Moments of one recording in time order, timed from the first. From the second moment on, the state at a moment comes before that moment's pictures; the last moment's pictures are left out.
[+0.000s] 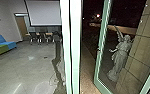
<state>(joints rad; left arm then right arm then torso) 1.39 3.05 -2.85 -0.23 0.08 0.23 -1.54 3.04 -2.67 -0.14 0.10 0.26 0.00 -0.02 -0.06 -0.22</state>
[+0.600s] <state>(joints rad) 1.39 3.05 -2.85 -0.23 0.08 0.23 -1.55 3.05 -2.67 -0.14 0.11 0.25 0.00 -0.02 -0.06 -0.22</state>
